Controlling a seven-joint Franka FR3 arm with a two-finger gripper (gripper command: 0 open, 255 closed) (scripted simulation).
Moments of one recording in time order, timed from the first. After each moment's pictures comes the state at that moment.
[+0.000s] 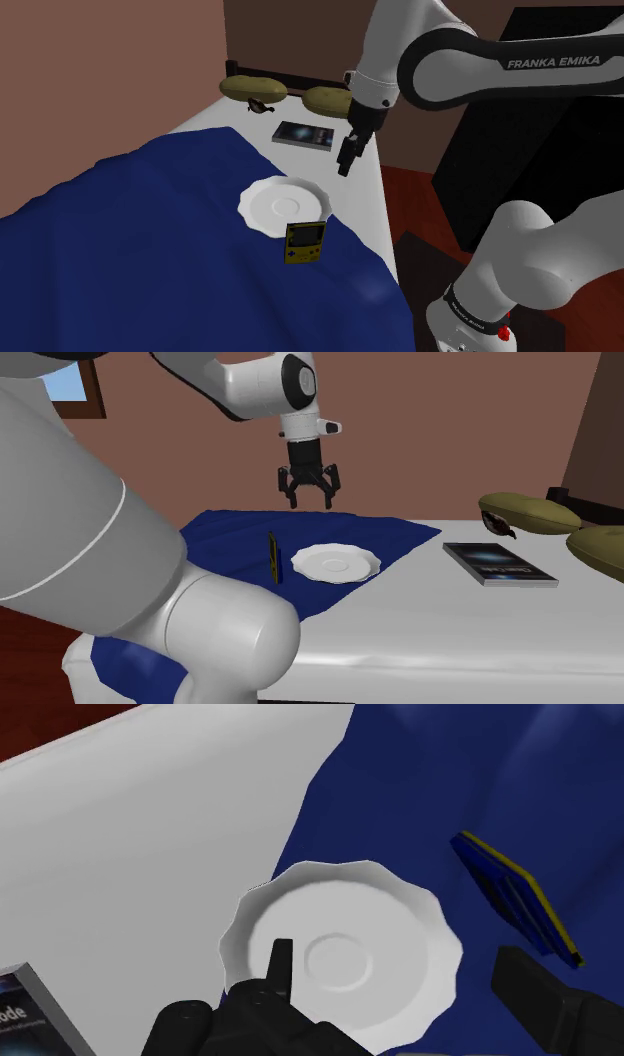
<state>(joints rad) 0.19 -0.63 0.11 -2.41 -0.02 1.87 0.04</state>
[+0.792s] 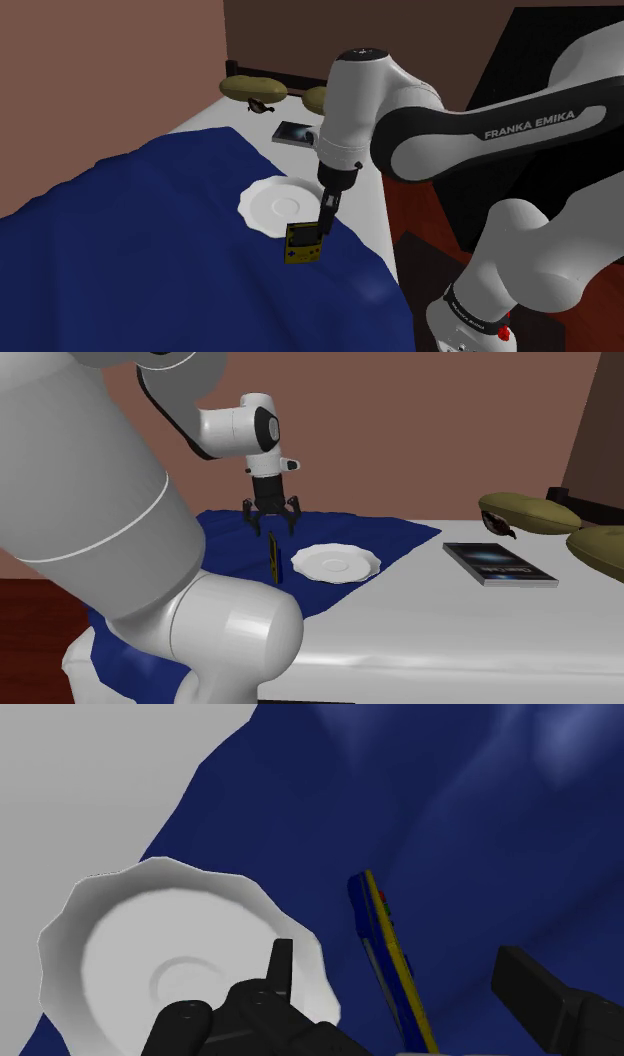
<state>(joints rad) 0.32 -0.50 0.24 -2.49 0.03 2.02 0.02</state>
